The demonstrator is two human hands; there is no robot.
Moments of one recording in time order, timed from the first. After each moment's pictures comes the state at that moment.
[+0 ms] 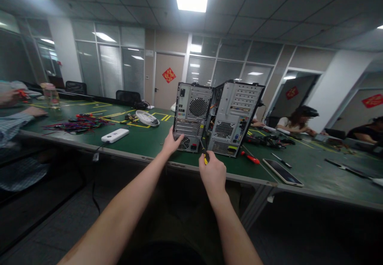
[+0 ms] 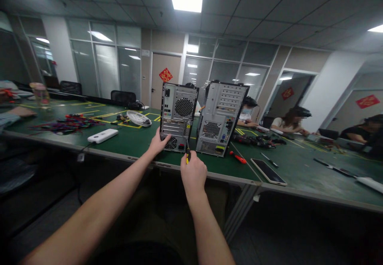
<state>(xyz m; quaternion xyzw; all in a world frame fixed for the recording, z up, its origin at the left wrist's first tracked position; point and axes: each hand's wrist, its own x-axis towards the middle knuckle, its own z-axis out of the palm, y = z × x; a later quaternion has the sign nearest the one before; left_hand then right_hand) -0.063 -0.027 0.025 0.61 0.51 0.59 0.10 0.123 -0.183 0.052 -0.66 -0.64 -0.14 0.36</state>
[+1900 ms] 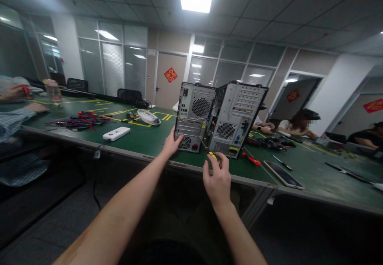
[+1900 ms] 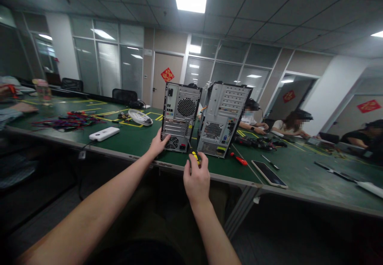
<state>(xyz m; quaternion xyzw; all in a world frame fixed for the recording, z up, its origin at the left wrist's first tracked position) -0.067 -0.024 0.014 0.61 0.51 0.59 0.14 0.146 -0.189 0.025 -0.46 -0.69 -0.22 0.51</state>
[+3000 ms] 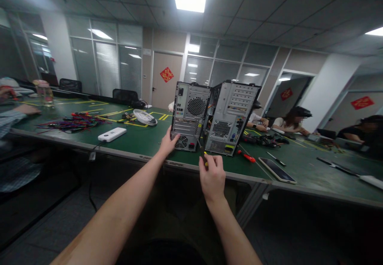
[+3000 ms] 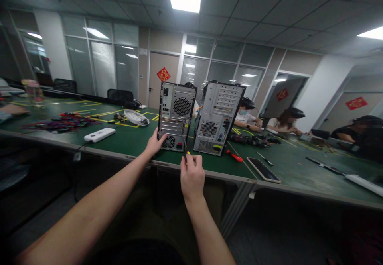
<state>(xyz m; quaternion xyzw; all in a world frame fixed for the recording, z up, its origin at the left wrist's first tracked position) -0.067 -0.028 0.018 0.60 0.52 0.58 0.16 0.137 -0.188 0.025 -0.47 -0.66 -0.25 0.52</state>
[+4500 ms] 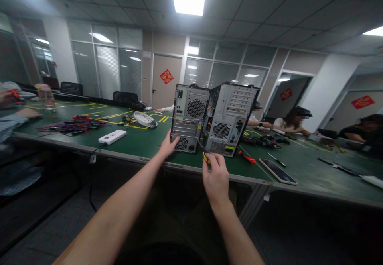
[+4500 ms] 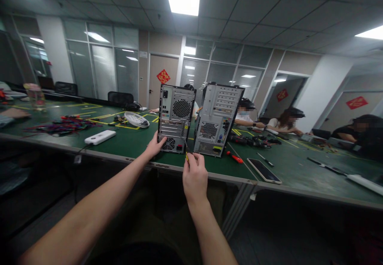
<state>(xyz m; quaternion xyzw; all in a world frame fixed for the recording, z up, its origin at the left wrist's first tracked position) -0.072 -0.025 0.014 0.62 0.50 0.58 0.19 0.141 -0.196 0.040 -0.45 -0.68 -0.19 0.54</state>
